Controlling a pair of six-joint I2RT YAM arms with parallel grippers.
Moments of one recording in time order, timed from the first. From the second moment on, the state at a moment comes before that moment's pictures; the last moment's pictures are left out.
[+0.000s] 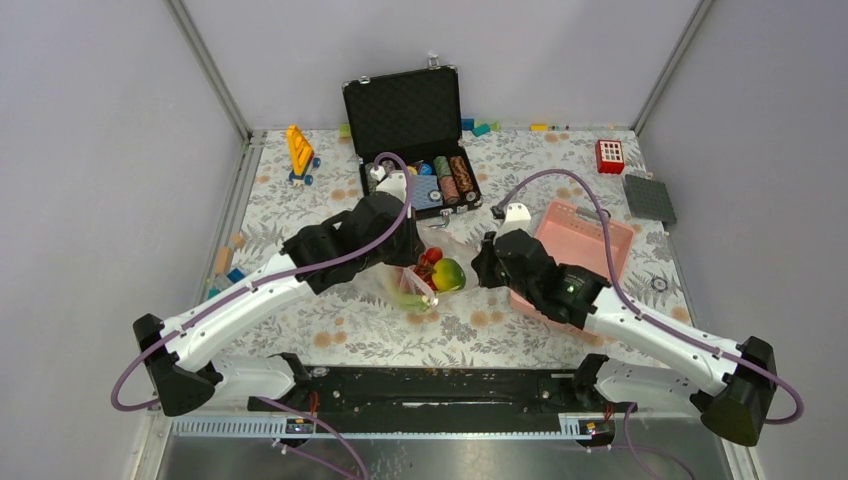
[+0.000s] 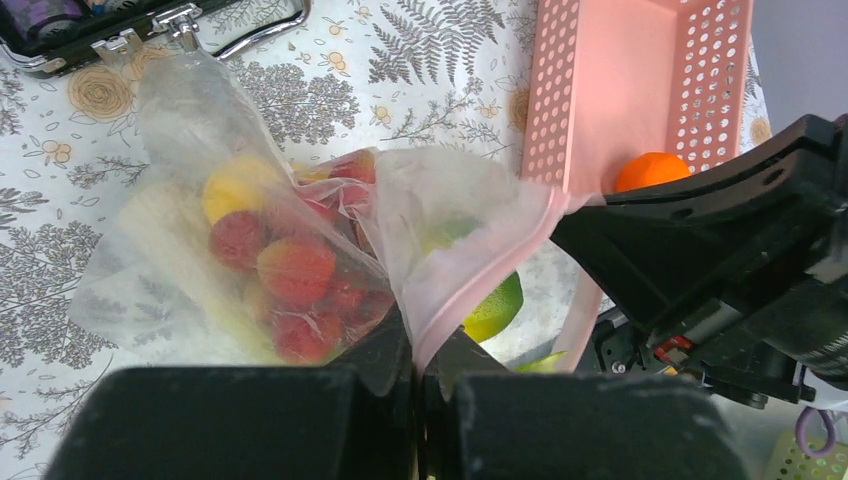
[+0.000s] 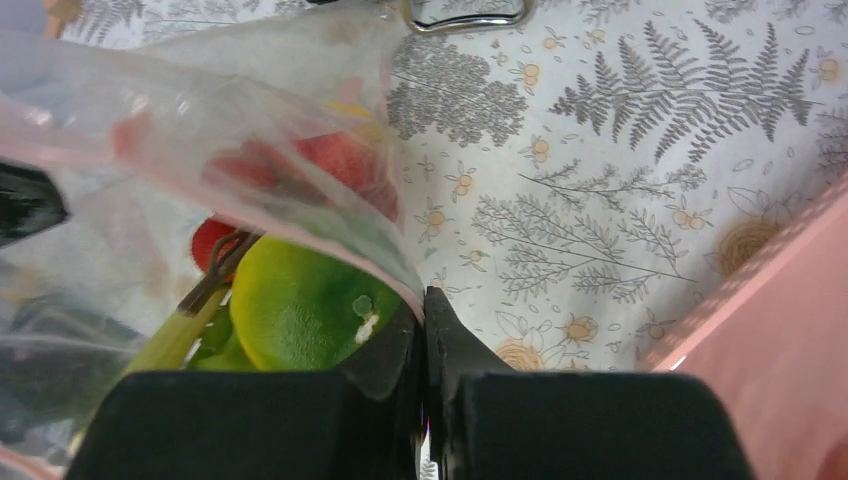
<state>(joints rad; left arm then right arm) -0.92 1.22 1.27 -0.71 -0.20 -0.65 0.92 1.02 0.82 -0.39 0.34 0.61</state>
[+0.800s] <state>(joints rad) -0.94 1.16 1.47 -1.10 -0.71 -0.75 0.92 1.22 1.53 -0.73 -0.10 0.38</state>
